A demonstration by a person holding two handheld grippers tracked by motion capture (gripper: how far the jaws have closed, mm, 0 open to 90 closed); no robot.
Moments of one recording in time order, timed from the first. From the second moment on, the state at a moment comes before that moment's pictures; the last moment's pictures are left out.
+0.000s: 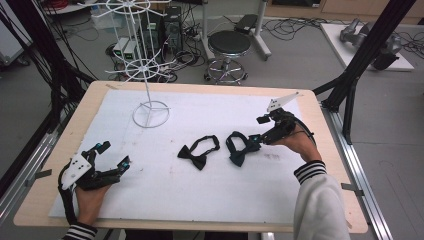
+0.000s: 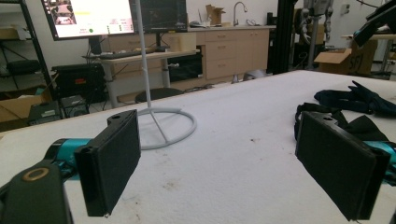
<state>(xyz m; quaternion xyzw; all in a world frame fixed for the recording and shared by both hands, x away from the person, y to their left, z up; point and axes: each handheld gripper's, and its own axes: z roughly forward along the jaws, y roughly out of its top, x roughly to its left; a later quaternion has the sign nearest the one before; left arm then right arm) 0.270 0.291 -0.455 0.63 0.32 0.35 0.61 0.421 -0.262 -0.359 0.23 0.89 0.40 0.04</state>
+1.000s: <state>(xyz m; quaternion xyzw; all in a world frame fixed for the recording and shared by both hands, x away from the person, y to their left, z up) 0.270 0.290 -0.455 0.63 0.32 0.36 0.61 0.445 -0.252 -0.401 0.23 0.93 0.29 0.01</state>
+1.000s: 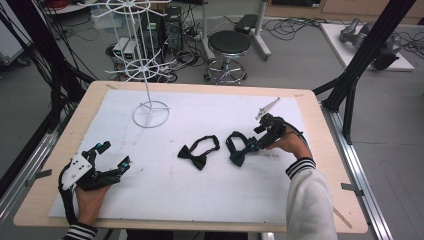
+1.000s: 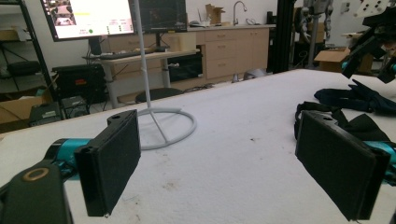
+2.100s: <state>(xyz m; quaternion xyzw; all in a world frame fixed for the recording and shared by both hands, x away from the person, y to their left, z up) 0.270 0.290 -0.455 0.63 0.32 0.36 0.61 0.452 -0.251 -0.420 0.21 0.94 0.26 -0.06</state>
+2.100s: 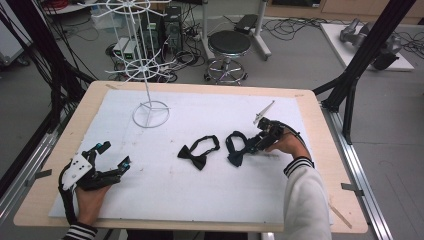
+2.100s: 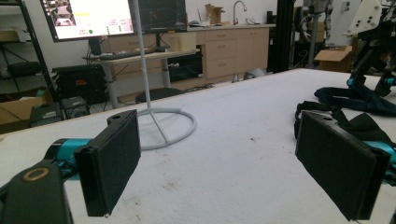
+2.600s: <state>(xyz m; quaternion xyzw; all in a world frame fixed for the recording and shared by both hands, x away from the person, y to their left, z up) 0.270 0.290 -0.455 0.63 0.32 0.36 0.61 0.445 -0.246 -0.411 0.17 0.95 0.26 -0.04</state>
